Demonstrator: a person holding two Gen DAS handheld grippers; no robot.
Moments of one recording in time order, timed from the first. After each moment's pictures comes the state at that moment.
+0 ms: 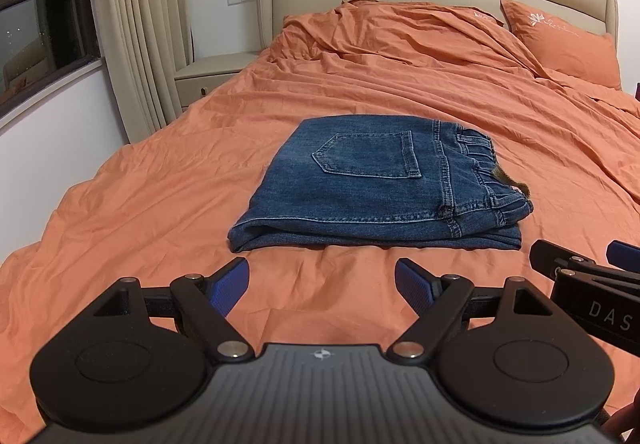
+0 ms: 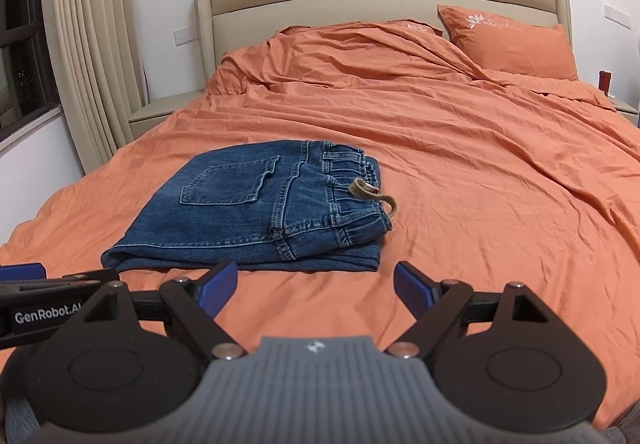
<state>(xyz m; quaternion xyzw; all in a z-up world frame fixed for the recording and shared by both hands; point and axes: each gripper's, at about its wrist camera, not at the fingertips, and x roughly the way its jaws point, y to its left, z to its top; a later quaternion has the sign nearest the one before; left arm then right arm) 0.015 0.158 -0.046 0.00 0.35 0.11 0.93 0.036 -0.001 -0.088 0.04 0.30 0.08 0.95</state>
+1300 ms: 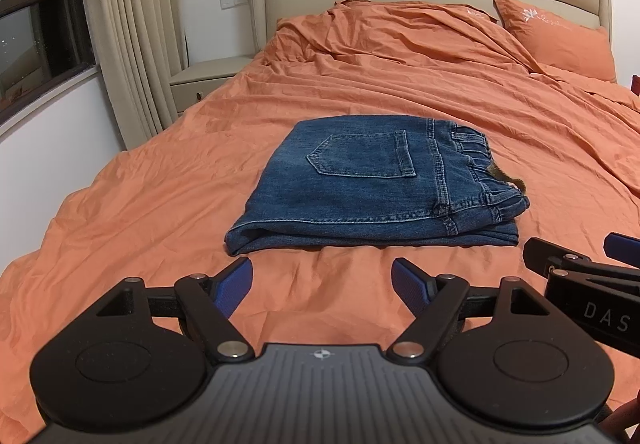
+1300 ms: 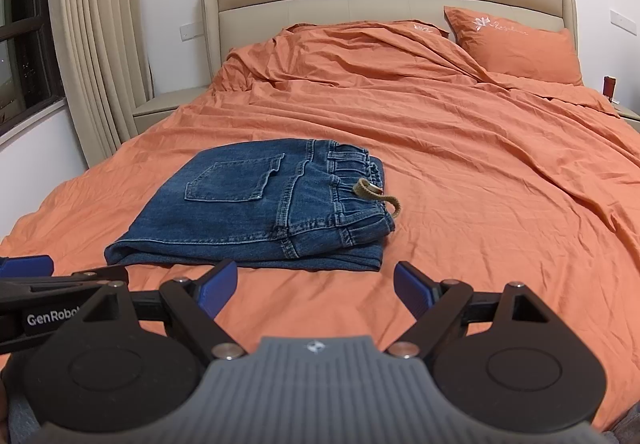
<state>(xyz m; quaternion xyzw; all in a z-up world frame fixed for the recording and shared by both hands) 0.017 0.164 -0.044 0.01 0.34 0.10 0.93 0.035 -0.001 -0.087 0.03 0.30 0.09 0.95</state>
